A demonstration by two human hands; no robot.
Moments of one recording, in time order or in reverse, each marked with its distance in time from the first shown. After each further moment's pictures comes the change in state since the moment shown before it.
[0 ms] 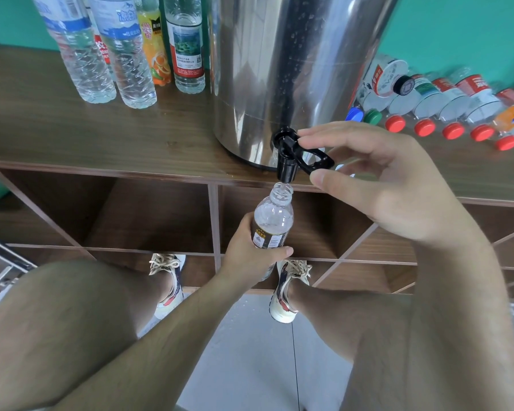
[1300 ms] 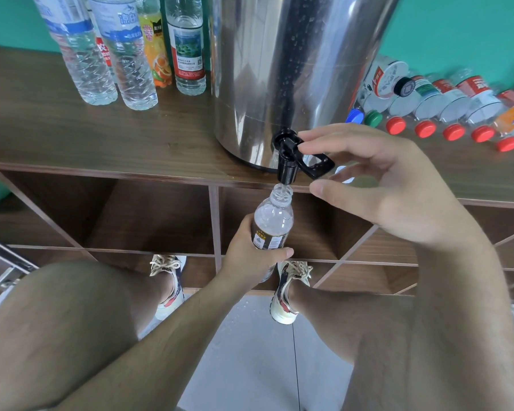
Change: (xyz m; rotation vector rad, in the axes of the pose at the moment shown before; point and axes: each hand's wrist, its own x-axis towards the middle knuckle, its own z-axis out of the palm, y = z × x) left_hand 0.002 -0.003 0.000 -0.008 0.004 -0.008; right_hand 0.001 0.005 -0.002 0.017 -0.040 -0.020
